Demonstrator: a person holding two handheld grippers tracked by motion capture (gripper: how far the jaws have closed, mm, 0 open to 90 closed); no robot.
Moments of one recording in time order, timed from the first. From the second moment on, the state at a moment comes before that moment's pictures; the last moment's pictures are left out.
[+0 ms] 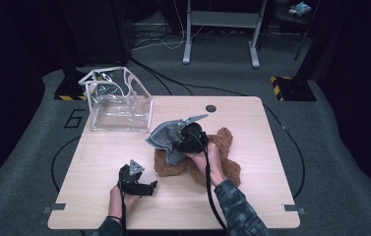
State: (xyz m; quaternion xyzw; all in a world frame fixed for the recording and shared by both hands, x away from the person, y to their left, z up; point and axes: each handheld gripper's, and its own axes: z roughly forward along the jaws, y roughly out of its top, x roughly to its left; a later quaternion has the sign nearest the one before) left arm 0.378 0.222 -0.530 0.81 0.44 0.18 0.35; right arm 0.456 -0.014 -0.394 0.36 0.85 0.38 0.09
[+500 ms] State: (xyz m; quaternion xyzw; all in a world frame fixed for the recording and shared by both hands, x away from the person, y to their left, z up) left arm 0.378 0.222 -0.531 0.81 0.44 0.19 0.35; right arm 0.406 -0.023 -0.422 0.34 0.86 0.38 0.07
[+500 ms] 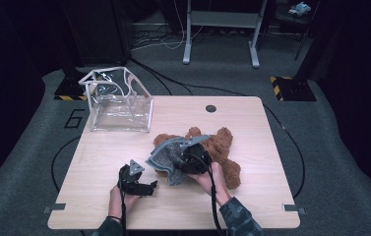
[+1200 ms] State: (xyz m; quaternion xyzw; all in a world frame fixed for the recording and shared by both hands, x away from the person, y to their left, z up) left arm 0.381 0.228 -0.480 0.80 0.42 0.18 0.40; right arm 0.387 -0.051 -0.435 0.35 0.85 0.39 0.04
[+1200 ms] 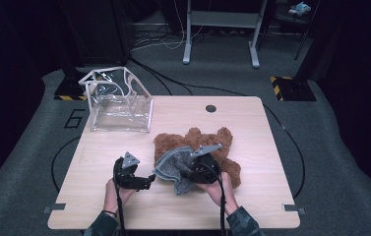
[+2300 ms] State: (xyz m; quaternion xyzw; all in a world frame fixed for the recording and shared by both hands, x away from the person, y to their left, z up) left arm 0.435 0.146 -0.455 0.82 0.35 0.19 0.40; right arm 0.459 -0.076 -0.383 0.42 0.83 0.33 0.17
